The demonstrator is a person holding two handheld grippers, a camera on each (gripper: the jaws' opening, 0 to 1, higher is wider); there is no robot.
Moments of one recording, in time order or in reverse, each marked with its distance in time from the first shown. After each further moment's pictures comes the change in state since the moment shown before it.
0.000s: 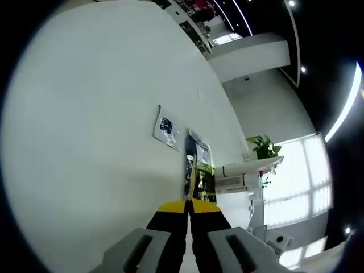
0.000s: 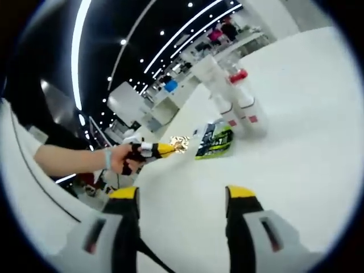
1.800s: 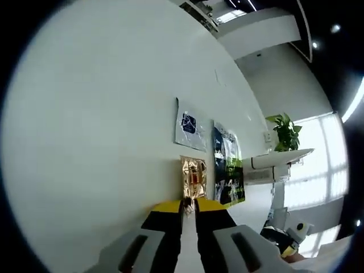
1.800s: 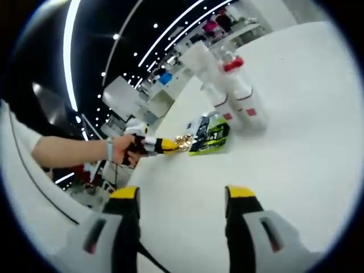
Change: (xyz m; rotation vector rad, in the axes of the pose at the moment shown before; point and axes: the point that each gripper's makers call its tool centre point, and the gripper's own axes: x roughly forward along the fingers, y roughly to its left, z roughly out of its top) left arm 0.015 0.033 0.009 0.083 0.142 0.164; right arm 0.019 -0.009 -0.004 0.027 0.066 -0.018
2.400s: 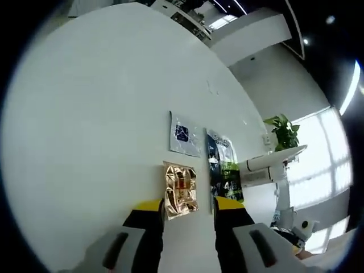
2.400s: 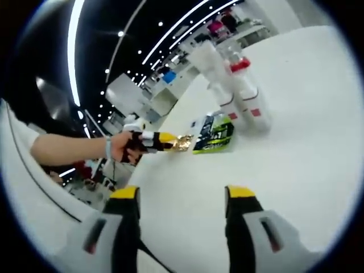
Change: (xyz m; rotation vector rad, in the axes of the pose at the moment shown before) left arm -0.019 -0.009 0.001 0.083 -0.094 0.012; right arm -0.005 0.007 -0.003 -0.031 0.003 0.017
